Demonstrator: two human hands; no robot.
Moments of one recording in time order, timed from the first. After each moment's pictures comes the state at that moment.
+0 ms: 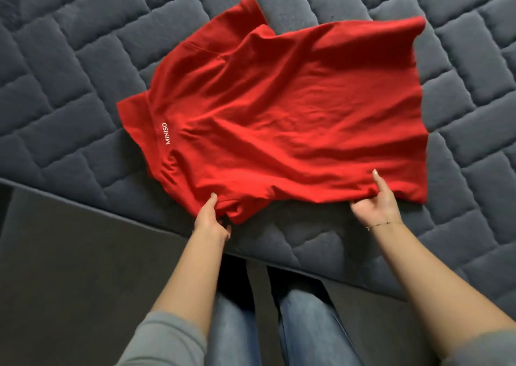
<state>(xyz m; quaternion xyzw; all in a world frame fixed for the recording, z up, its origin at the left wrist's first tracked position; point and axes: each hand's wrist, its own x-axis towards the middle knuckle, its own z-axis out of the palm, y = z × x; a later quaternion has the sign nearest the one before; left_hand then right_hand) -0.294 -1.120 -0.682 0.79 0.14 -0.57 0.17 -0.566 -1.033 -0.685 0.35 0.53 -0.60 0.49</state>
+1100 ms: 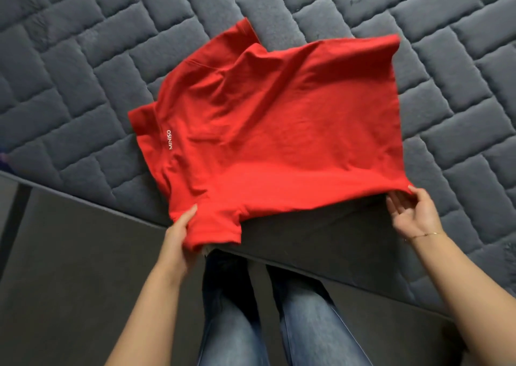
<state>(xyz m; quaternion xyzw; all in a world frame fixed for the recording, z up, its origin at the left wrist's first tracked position) -0.242 -1.083 -0.632 0.71 -0.09 -0.66 0.23 -0.634 -0.973 -0.647 0.26 0.65 -0.56 0.44</state>
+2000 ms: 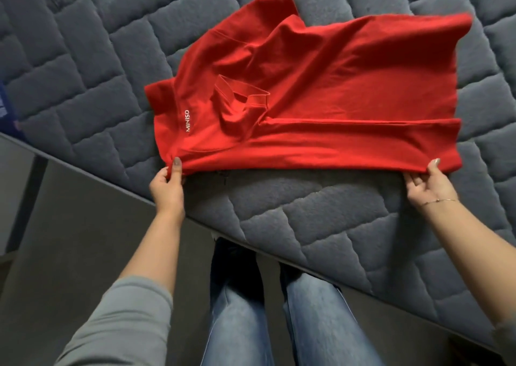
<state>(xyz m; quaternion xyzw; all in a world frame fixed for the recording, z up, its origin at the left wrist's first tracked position) -0.207 -1.154 -0.693 0.79 -0.32 -0.42 0.31 -0.639 -1.052 -0.698 0.26 0.67 -0.55 0.42</state>
